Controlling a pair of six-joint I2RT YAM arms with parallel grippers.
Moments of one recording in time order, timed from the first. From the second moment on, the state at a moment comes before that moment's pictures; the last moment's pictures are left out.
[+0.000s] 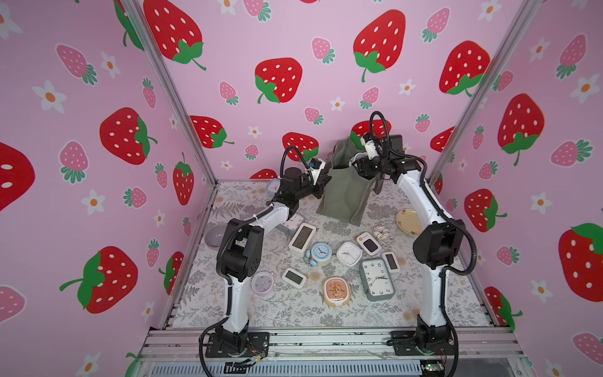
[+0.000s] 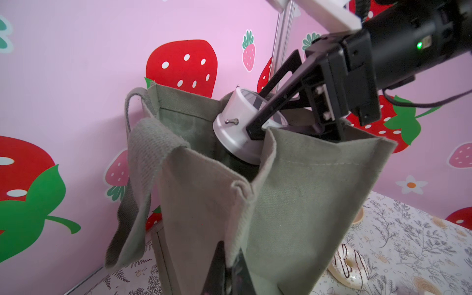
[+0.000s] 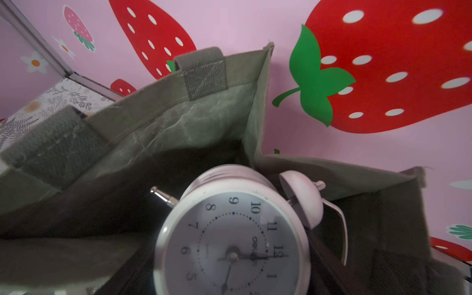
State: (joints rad) left arm -0.39 2.08 1.58 0.41 0.54 0.04; right arm 0.34 2.18 2.27 -0.66 -0.22 -0.19
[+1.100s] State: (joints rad) left arm -0.38 1.98 1.48 0.40 0.56 0.06; right arm 0.39 2.35 2.35 -0.83 -0.25 -0.33
